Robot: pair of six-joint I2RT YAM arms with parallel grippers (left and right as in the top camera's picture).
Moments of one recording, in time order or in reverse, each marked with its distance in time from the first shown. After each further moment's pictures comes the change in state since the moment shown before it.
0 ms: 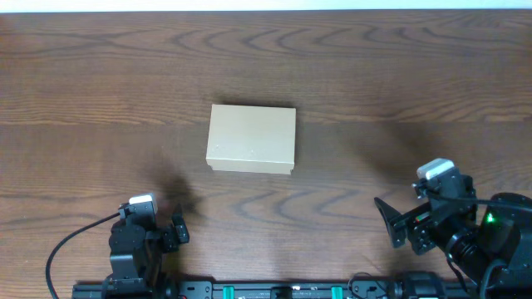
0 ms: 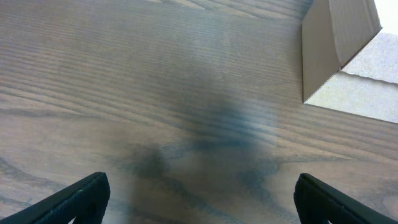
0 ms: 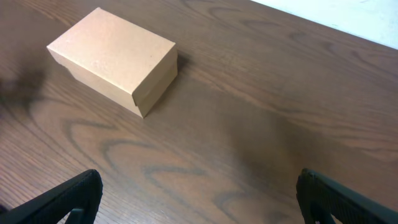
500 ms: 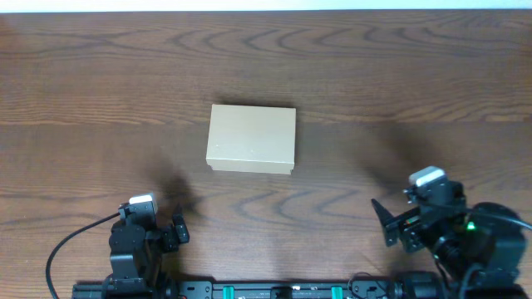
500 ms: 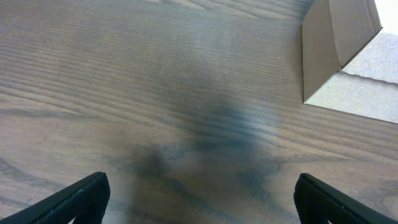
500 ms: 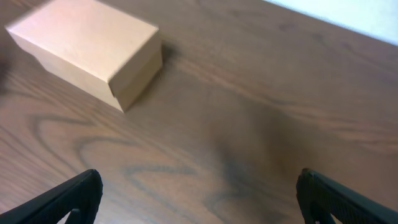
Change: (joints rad) left arm 0.000 0.000 -0.002 0.002 0.000 0.000; right arm 0.000 -0.142 -0.255 0.145 0.049 0.000
